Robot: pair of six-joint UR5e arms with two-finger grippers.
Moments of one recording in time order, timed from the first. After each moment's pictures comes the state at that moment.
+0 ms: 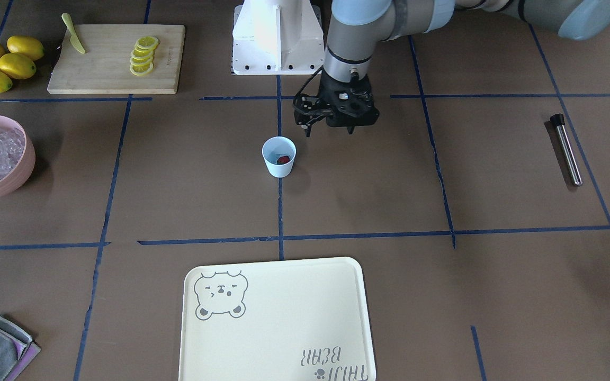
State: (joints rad) left arm -0.62 -2.16 -1.92 -1.44 -1.93 -1.21; right arm 1.40 -1.59 1.80 -1.49 2.28 0.09
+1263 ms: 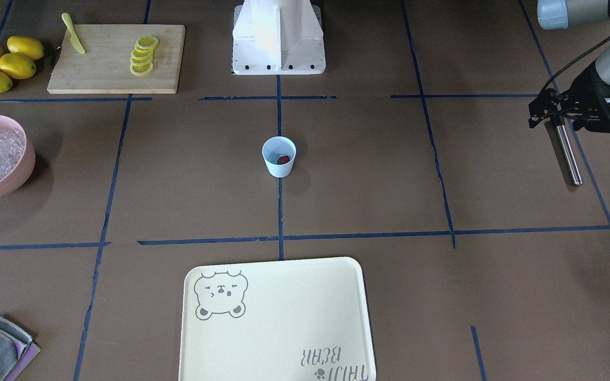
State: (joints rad) left arm -1.15 -1.54 -1.97 -1.51 -2.28 -0.40; right arm 1.58 -1.63 1.65 -1.47 2.46 0.00
